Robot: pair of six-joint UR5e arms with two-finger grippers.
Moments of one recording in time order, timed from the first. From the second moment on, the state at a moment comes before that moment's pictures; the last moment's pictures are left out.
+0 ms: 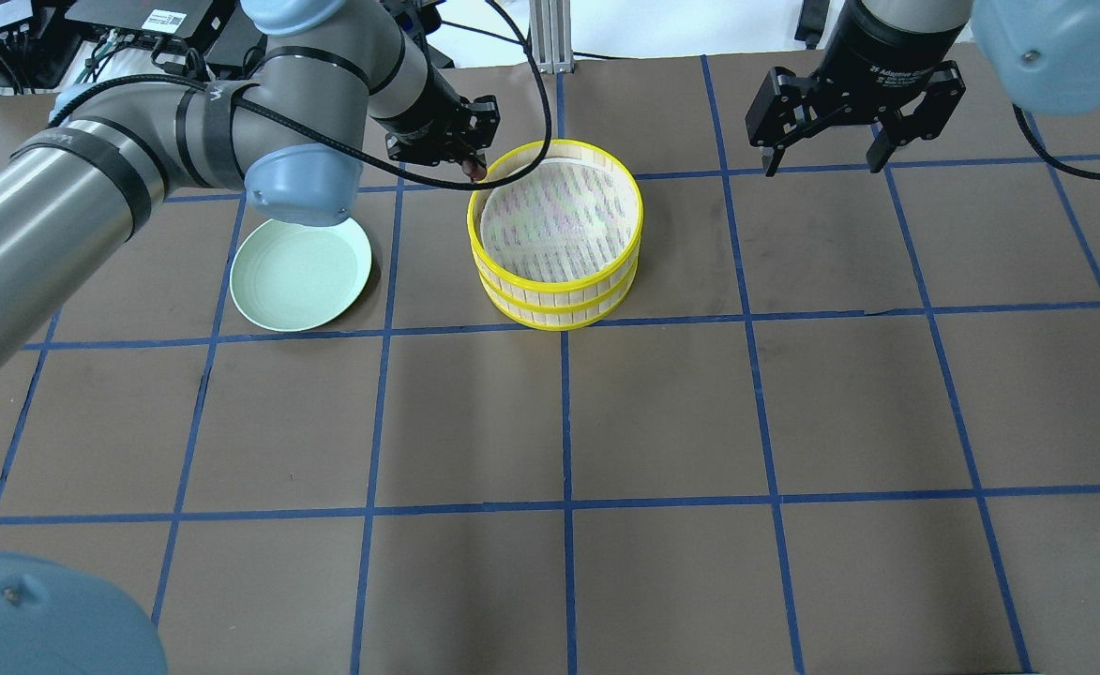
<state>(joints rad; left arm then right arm) -1.70 -1.96 -1.55 -0.89 1.35 -0.31 1.56 -1.48 1.49 -1.61 -1.55 0.00</state>
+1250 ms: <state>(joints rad) -1.77 -2.02 -1.55 -0.83 1.29 -0.31 1.56 -1.48 1.49 -1.61 -1.58 -0.01</state>
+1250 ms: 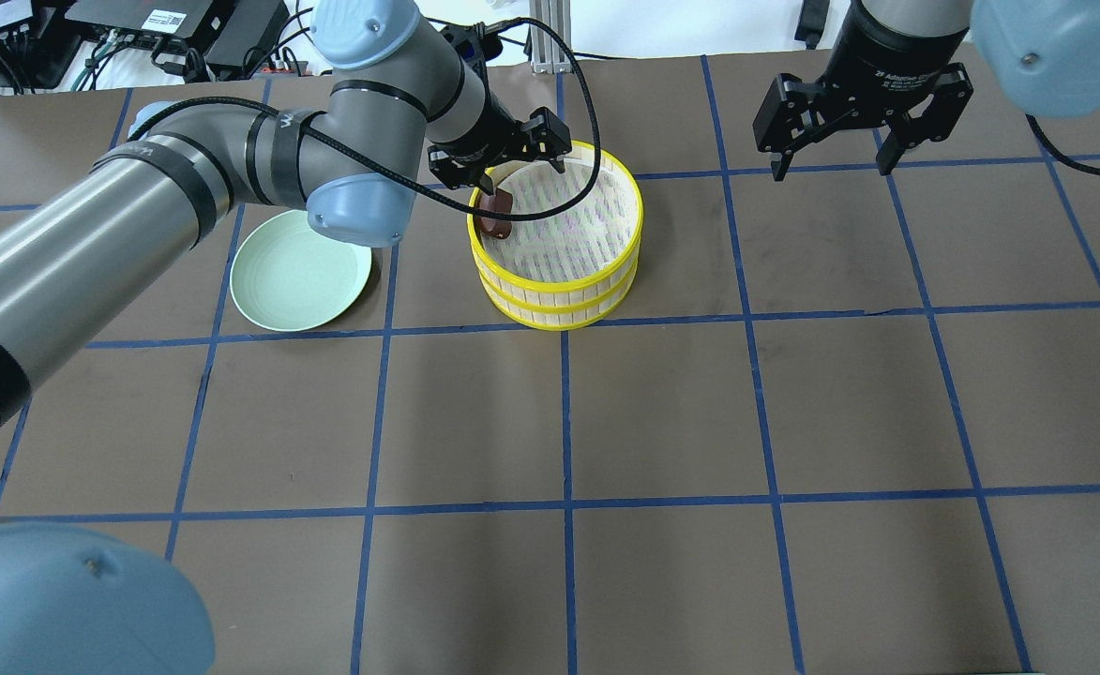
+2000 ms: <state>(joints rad) -1.61 -1.80 -1.54 -1.22 1.54 -0.16 1.56 -1.49 1.49 -1.61 -1.58 -0.01</state>
